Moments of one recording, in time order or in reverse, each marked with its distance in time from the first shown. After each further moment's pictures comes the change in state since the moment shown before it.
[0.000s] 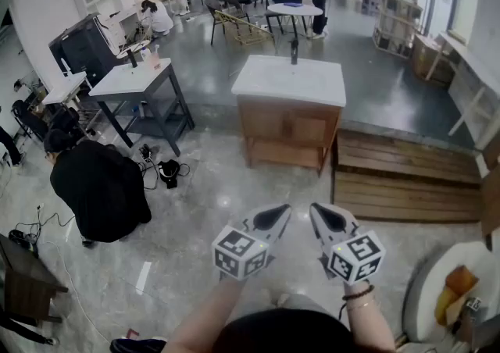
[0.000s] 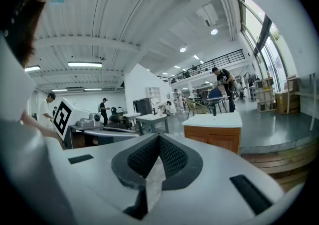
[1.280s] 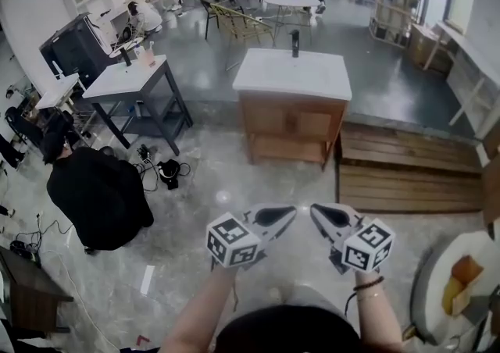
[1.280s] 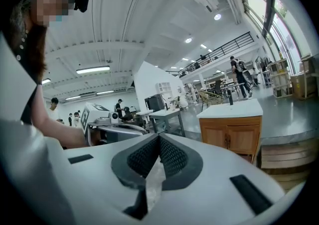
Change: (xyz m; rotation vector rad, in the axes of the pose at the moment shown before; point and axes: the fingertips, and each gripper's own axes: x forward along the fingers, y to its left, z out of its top) left arm -0.003 0.033 -0.013 0.003 0.069 -0.309; right arm 0.045 0.012 -0.021 0.060 0.045 0.155
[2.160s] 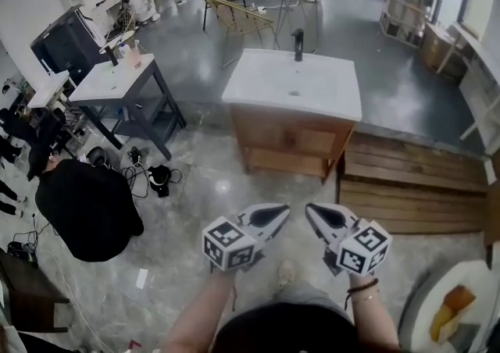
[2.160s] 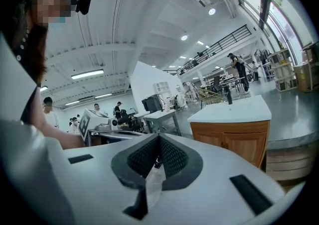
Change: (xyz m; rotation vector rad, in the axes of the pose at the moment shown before) left arm 0.101 0.162 0.031 -0.102 -0.016 0.112; right arm 0.090 -0.160 0.044 0.056 -0.001 0.024
